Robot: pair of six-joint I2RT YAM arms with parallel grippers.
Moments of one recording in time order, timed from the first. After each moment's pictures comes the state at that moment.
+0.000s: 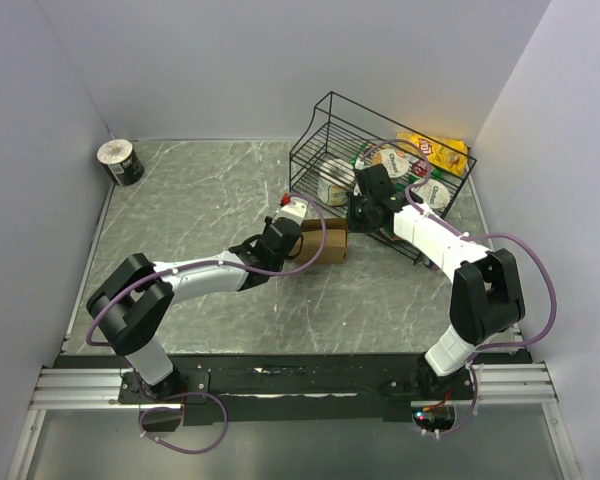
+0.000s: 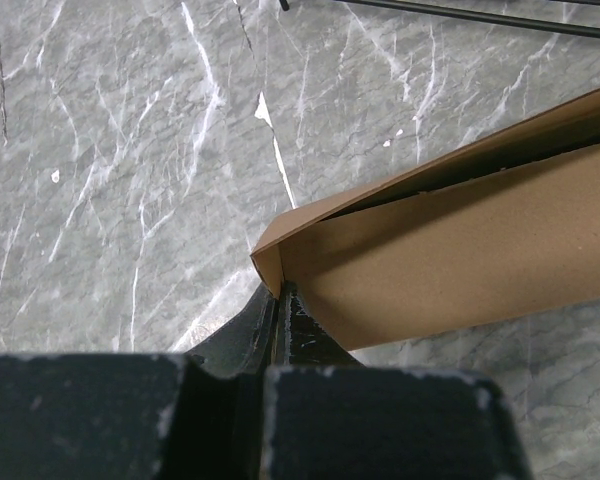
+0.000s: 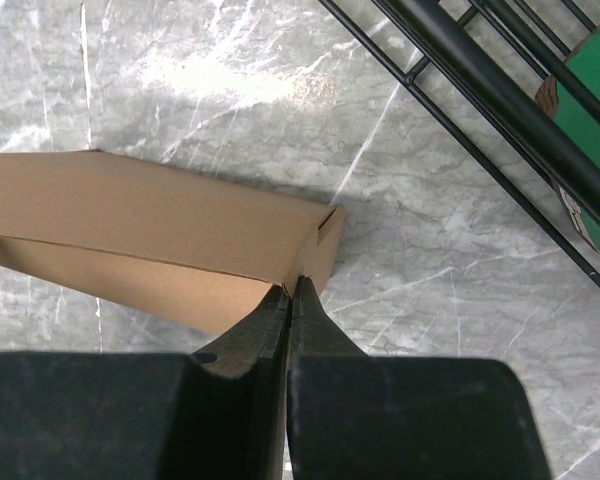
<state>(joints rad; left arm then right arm) -0.85 1.65 0.96 0.11 -0.61 -0.12 0.41 1.61 1.24 -0.54 -0.02 0.37</state>
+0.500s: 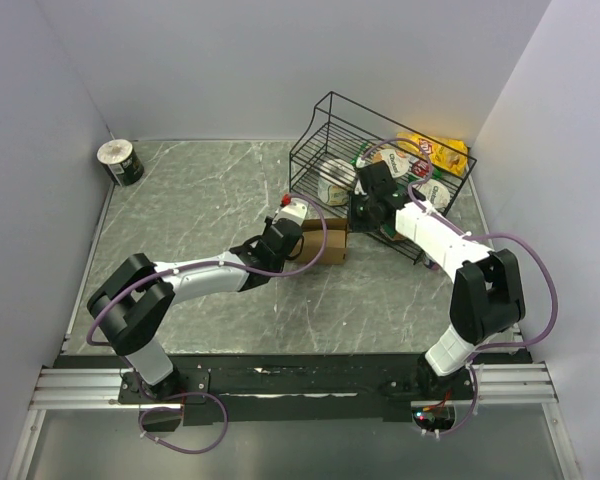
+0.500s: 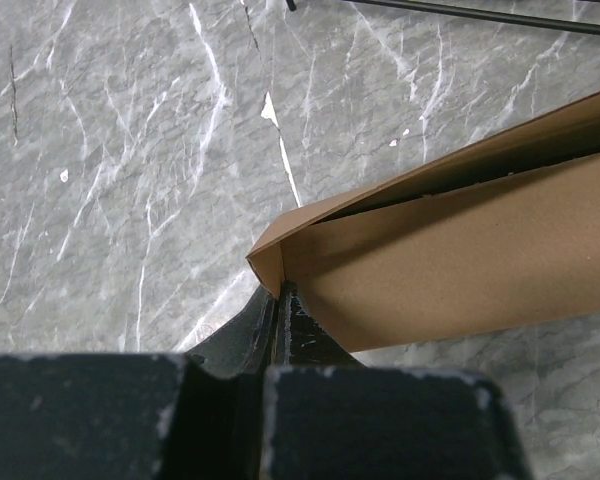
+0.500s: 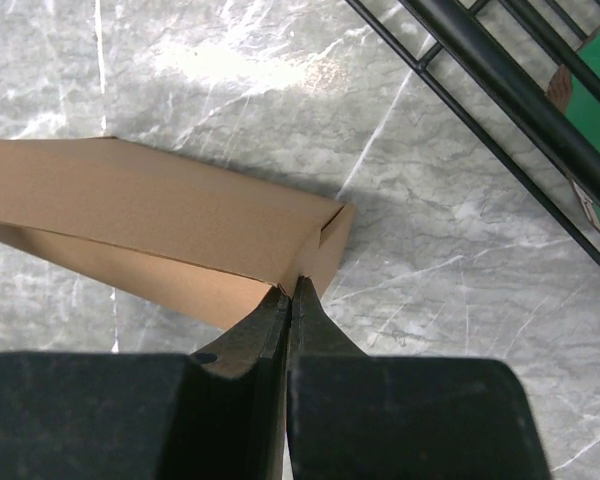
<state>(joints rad) -0.86 1.65 0.96 0.11 -0.63 -0.11 0.40 1.61 1.27 -0.59 -0.05 0.37</state>
